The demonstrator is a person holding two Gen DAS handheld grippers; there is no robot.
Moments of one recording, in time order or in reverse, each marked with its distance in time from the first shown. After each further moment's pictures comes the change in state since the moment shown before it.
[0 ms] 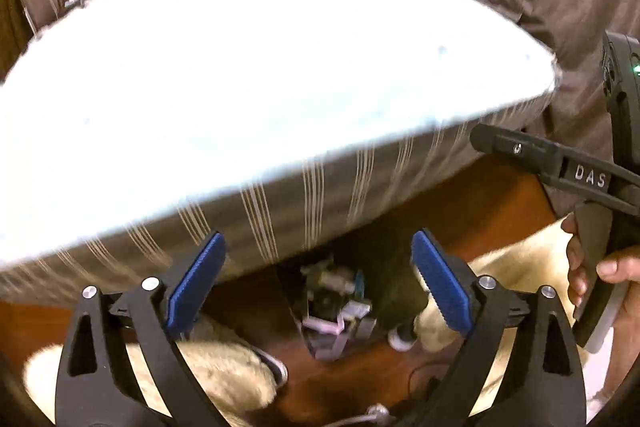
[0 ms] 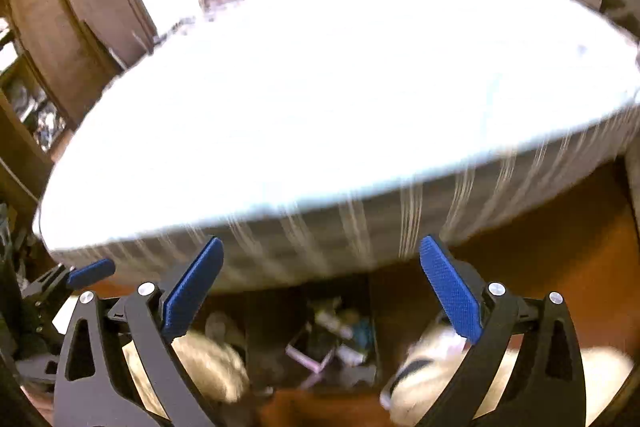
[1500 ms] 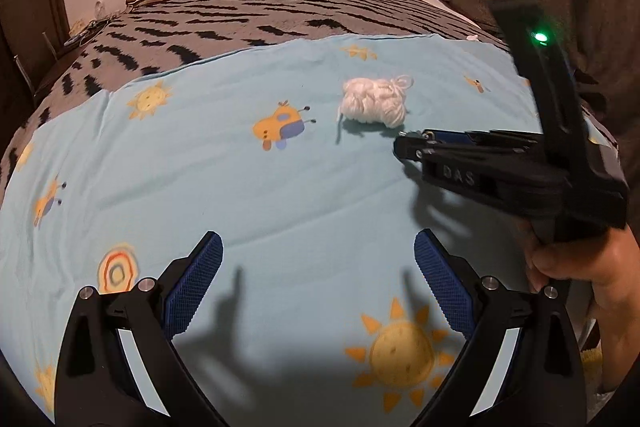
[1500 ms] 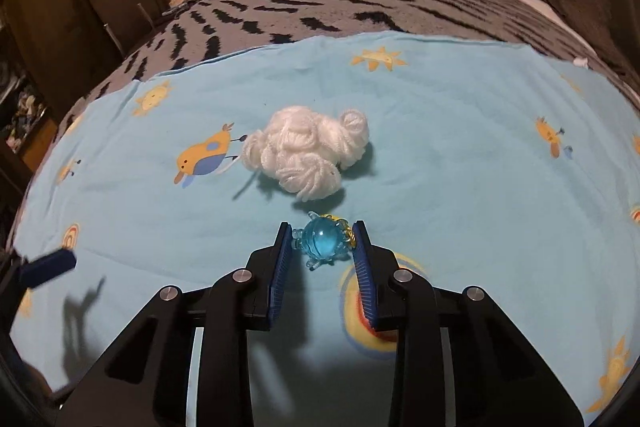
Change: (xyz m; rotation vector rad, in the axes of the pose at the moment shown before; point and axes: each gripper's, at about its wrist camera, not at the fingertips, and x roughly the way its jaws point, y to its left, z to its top) left arm 0.107 0.106 0.250 0.016 -0.057 0.072; right arm 0.214 0.091 0.252 -0.204 0.084 -0.011
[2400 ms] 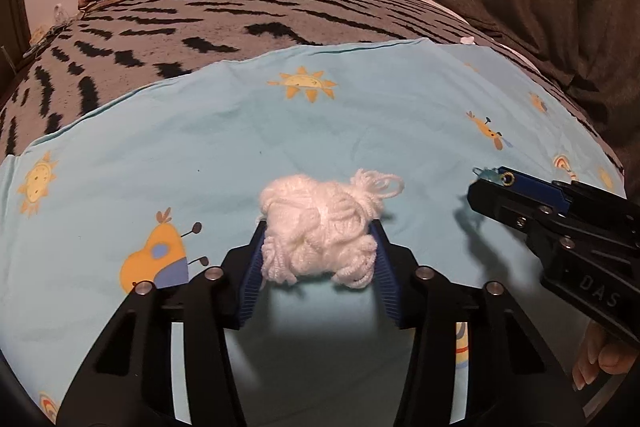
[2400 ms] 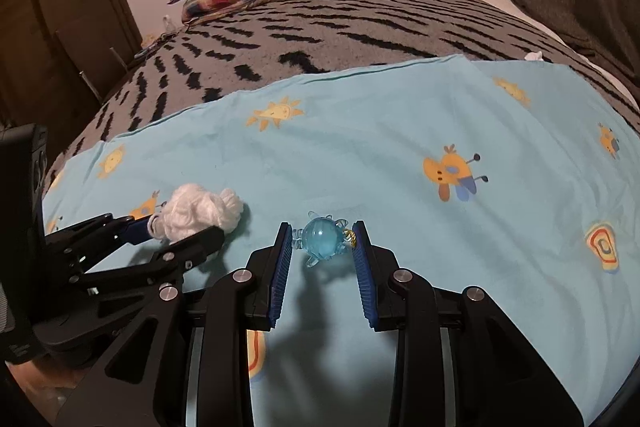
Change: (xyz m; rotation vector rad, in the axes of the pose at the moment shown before) left arm 0.111 -0.043 0.092 0.024 0.028 -0.086; right arm -0.020 -0.086 0.025 0.118 -0.074 -0.022
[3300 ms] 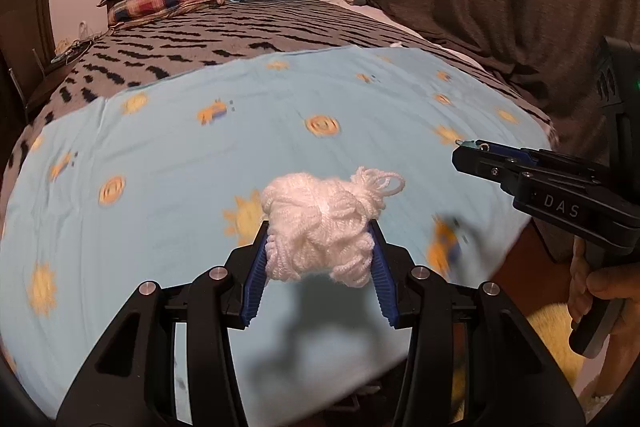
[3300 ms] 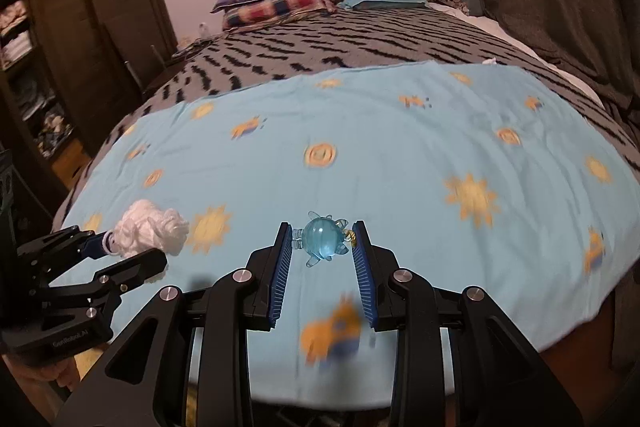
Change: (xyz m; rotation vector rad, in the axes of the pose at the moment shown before) left arm -0.232 -0.068 -0.186 0.022 -0.105 -0.018; right arm -0.201 0.027 -0.150 -0.060 -0.076 0.031
